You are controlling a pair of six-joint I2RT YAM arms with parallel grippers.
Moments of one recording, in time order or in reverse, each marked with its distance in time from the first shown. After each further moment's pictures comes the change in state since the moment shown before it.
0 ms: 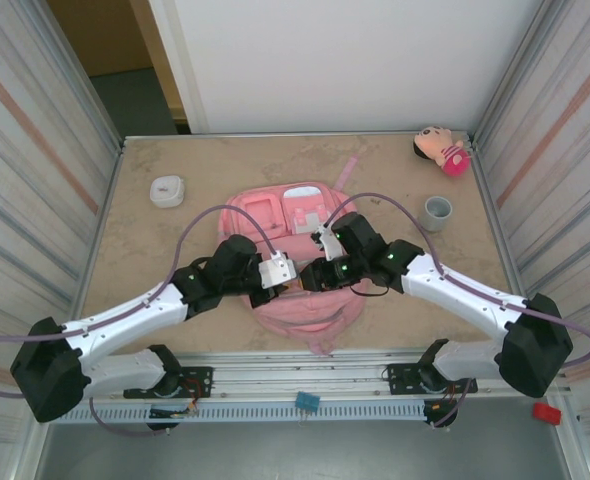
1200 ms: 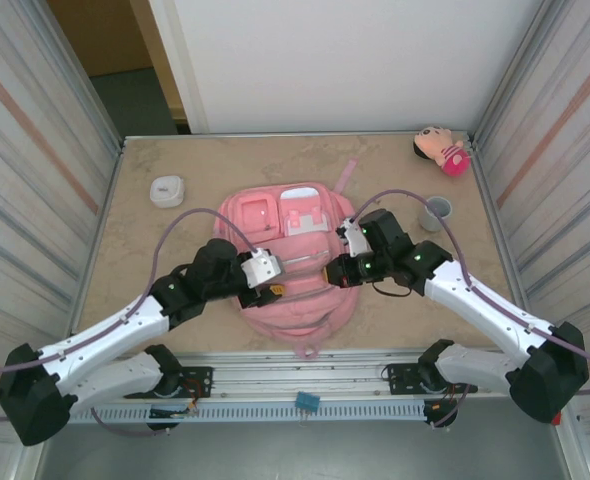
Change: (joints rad) left arm 0.020 -0.138 -0.036 -0.012 -0.015 -0.059; right arm -0.107 -0.143 -0.029 -0.127 0.025 -0.099
